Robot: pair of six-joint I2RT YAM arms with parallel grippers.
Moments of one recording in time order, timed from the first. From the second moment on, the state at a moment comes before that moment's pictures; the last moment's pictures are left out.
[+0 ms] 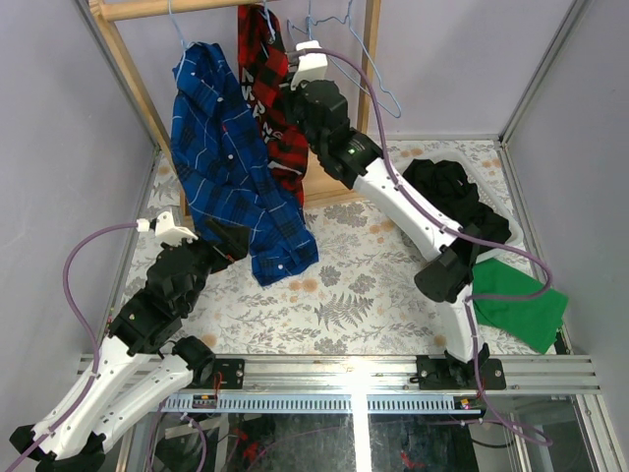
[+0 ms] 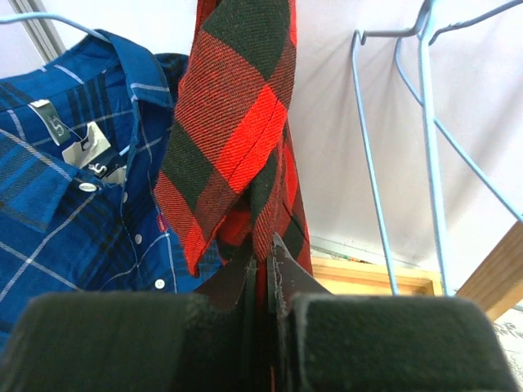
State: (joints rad) left arm -0.62 0.52 0.75 -0.48 -0.45 -0.74; right arm 0.79 2.11 2.34 -0.18 0.40 0.04
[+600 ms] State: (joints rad) left arm -0.62 0.56 0.75 -0.48 -0.45 -0.74; right arm 0.79 1.71 2.11 -0.39 0.25 0.04
